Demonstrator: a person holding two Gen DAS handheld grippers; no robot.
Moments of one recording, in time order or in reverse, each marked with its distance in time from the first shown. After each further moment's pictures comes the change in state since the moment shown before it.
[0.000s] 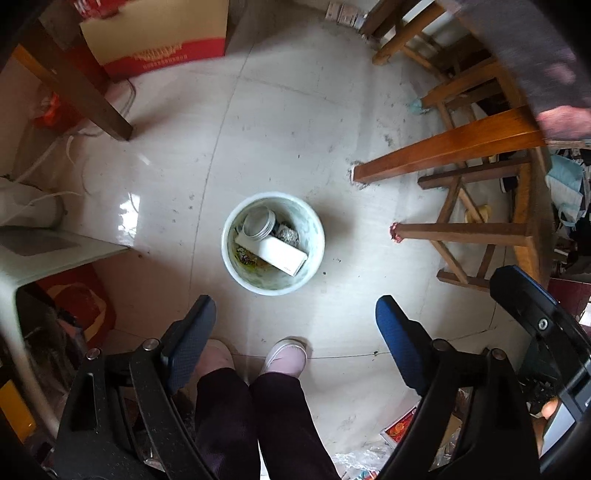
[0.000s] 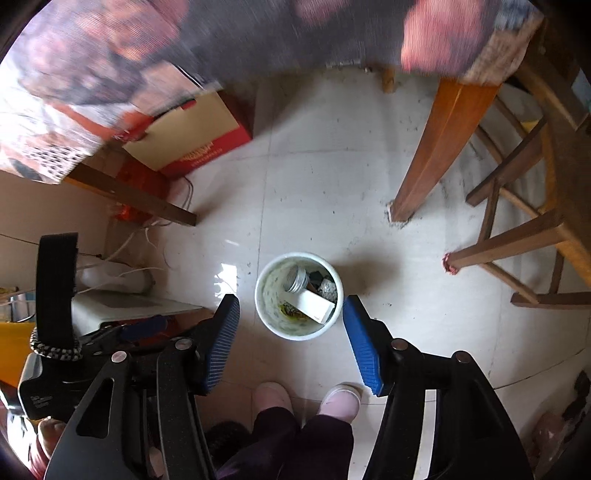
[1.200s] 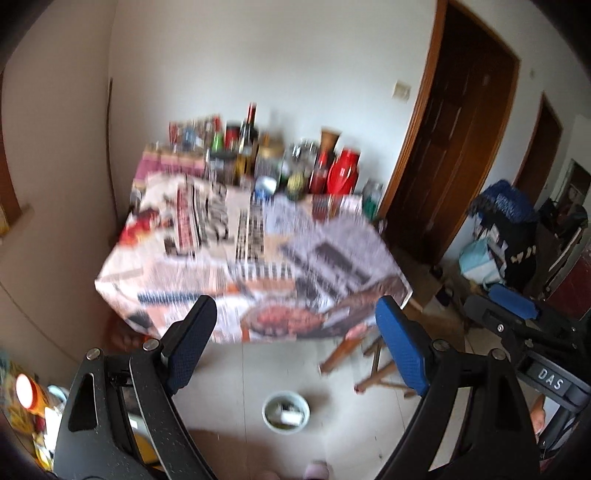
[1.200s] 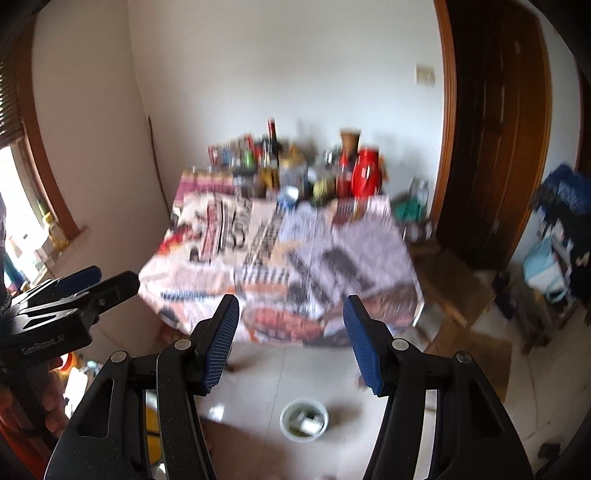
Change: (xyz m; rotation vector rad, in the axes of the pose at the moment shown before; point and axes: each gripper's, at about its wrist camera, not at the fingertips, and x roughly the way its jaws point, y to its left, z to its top) left arm -0.549 -0.072 -0.115 0.328 -0.879 -0.039; right arm -0.440 0.164 -0.033 -0.168 -0.720 -0.087
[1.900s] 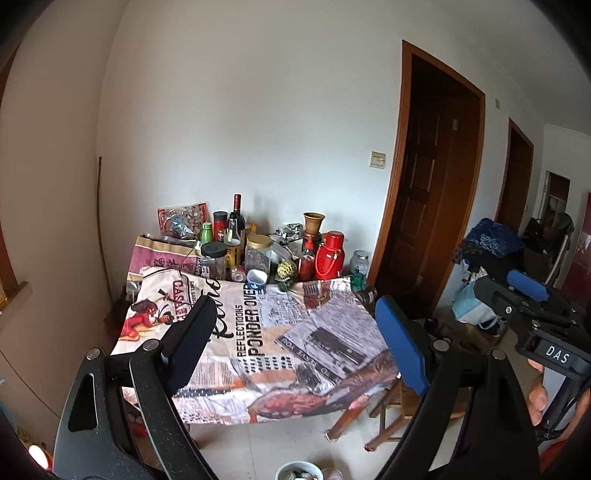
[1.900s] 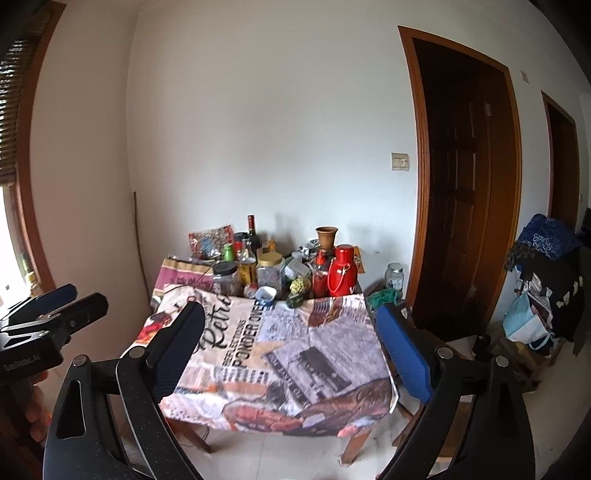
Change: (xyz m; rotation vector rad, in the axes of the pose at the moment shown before) left arm -0.021 0.004 0.068 0.083 -0.256 -0.040; right arm -0.010 -0.007 0.067 -0.001 -0.314 -0.105
